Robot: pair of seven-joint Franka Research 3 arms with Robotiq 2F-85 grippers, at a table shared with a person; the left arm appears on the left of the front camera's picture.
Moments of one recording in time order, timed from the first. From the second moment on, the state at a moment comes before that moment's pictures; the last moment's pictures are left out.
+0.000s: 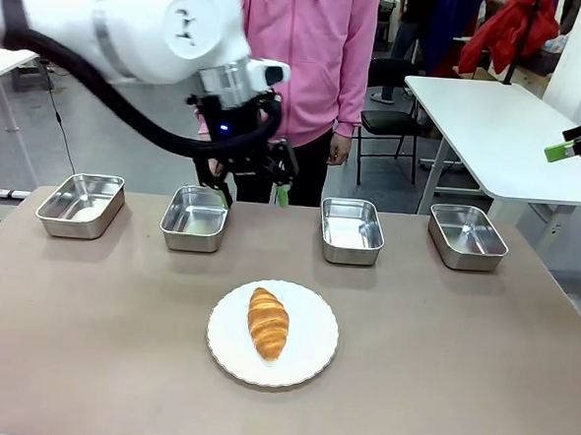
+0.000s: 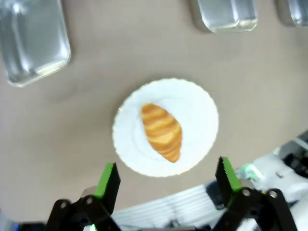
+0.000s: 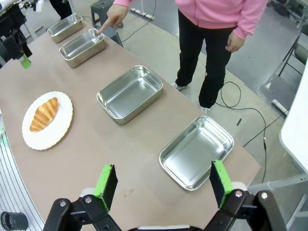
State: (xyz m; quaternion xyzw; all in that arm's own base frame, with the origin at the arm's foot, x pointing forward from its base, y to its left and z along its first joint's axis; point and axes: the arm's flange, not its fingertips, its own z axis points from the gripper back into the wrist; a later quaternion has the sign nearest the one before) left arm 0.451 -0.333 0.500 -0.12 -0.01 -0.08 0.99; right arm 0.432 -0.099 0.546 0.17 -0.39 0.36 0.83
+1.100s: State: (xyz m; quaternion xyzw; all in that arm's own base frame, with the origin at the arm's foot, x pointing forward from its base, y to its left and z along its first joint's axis) left arm 0.386 -0.357 0.428 -0.10 -0.02 -0.06 0.99; right arm 0.432 -0.100 0.546 0.17 -0.39 0.36 0.83
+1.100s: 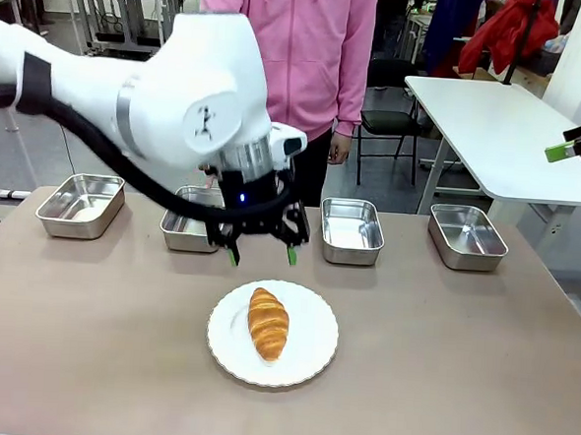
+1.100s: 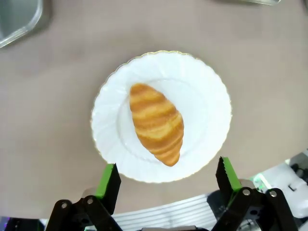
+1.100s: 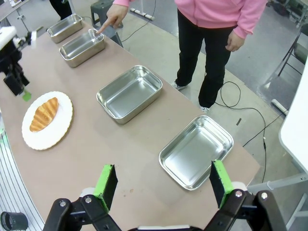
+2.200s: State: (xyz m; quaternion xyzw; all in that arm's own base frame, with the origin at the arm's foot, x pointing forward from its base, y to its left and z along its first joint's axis) left arm 0.368 -0.390 0.339 -0.05 -0.04 -0.01 1.00; right arm 0.432 -0.100 0.546 0.17 -0.39 0.36 0.83
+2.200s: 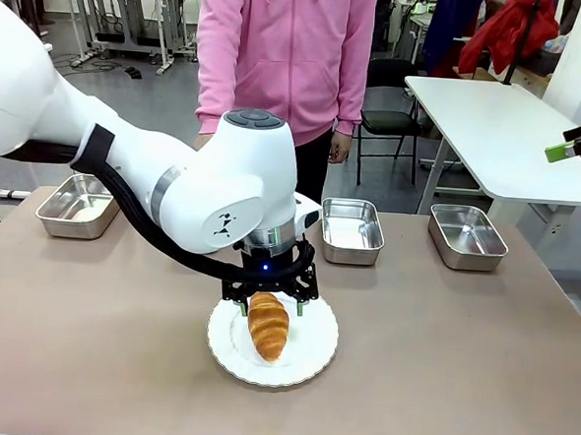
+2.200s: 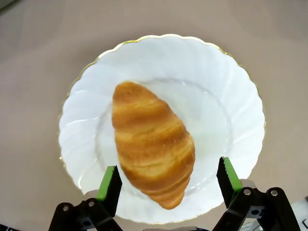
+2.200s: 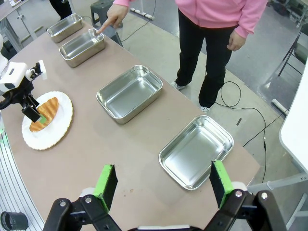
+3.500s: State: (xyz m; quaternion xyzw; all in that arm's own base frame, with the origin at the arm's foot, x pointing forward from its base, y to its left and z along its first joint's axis) left arm 0.374 -0.394 0.308 -0.04 -0.01 -0.03 1.00; right arm 0.432 -0.100 0.546 0.17 -0.39 0.36 0.83
